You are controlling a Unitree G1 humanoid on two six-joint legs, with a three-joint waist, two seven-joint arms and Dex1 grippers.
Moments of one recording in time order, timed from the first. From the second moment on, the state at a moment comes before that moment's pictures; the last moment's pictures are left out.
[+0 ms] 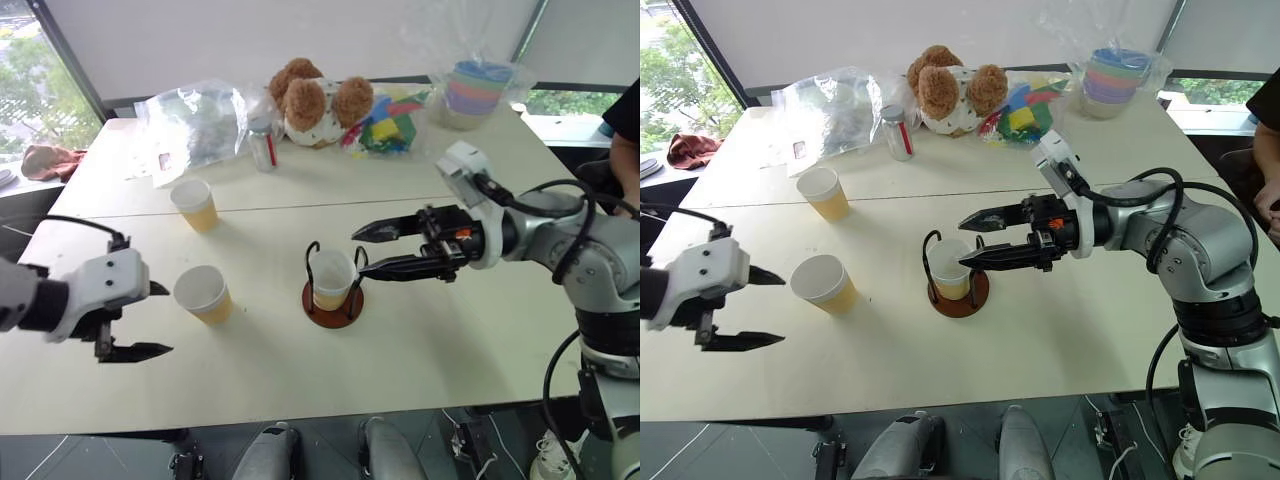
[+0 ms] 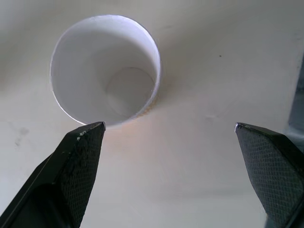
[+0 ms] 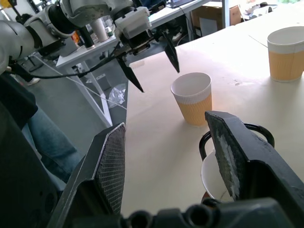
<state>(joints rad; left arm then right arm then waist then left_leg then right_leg) -0.04 1.32 0.28 -0.37 -0.41 0.50 -1.29 -0.74 -0.79 0.03 -0.29 0.87 0.88 1.15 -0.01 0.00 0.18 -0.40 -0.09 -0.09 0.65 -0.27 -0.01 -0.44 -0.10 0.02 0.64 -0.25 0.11</state>
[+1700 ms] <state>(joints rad) -1.51 0.86 -0.84 0.40 -0.68 0.13 -1.61 -0.31 -1.02 -0.29 -0.50 0.80 0.88 0.89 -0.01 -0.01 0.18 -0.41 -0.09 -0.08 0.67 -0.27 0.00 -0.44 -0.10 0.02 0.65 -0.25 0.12</state>
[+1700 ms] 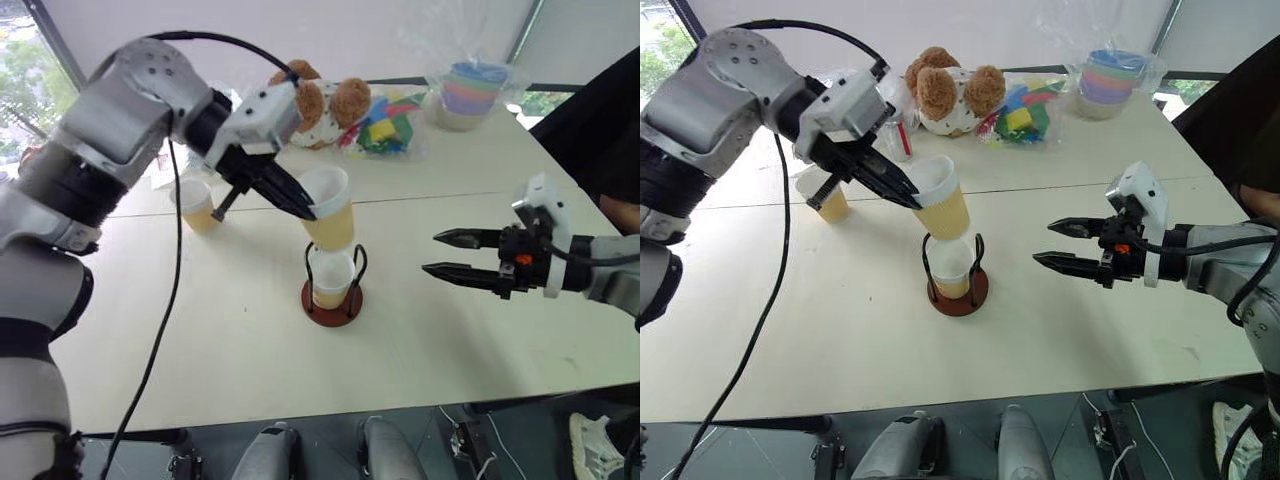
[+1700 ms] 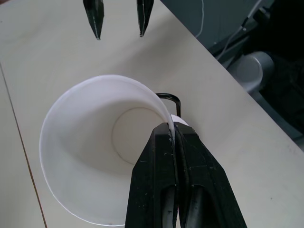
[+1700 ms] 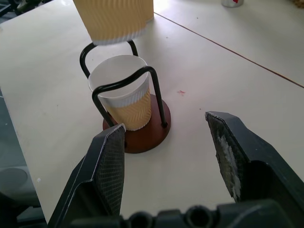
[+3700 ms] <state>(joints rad) -1.28 0.83 -0.38 1.27 0.17 -0.34 -1.18 -0.58 -0.91 -0.17 -0.44 0.94 0.82 0.87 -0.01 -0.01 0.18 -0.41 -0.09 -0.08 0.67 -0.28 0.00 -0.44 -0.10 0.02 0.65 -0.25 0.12</state>
